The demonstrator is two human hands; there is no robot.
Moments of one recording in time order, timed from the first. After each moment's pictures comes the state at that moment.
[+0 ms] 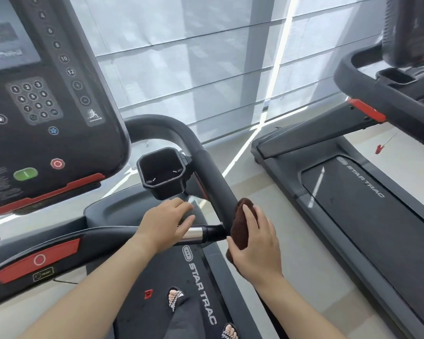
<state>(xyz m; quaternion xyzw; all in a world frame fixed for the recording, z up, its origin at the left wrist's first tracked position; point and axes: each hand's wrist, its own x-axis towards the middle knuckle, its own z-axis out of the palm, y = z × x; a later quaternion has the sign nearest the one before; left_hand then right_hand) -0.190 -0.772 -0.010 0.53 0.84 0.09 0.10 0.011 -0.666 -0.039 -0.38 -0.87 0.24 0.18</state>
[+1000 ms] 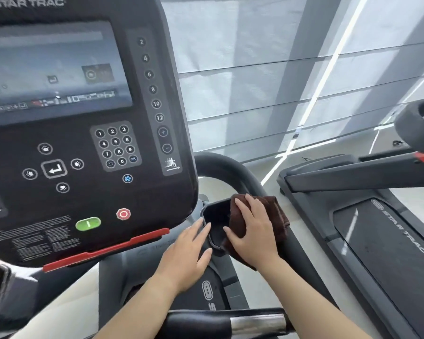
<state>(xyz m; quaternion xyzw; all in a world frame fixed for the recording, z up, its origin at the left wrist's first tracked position) -0.331 -0.807 -0.027 0.45 0.85 0.20 0.17 -0.233 -0.640 -0.026 -0.28 -0.91 0.25 0.16</state>
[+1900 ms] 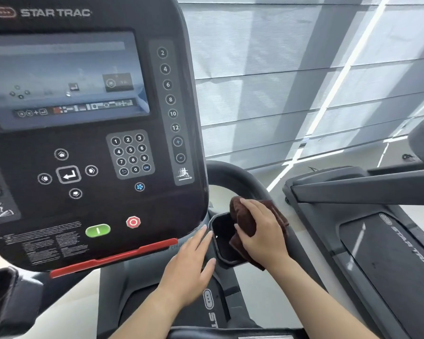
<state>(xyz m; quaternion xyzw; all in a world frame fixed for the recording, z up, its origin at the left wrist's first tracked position) -0.335 -0.813 -0.025 0.43 0.86 0.23 0.18 -0.256 -0.624 -0.012 -0.22 -0.90 0.29 0.23</state>
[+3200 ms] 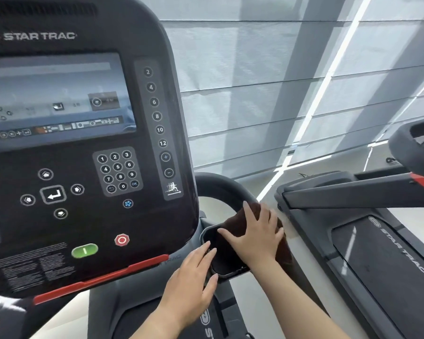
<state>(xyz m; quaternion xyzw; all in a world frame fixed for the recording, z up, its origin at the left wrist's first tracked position) -0.324 -0.800 -0.023 0.46 0.84 0.24 0.15 -0.276 -0.617 -0.022 -0.42 -0.89 0.11 0.10</state>
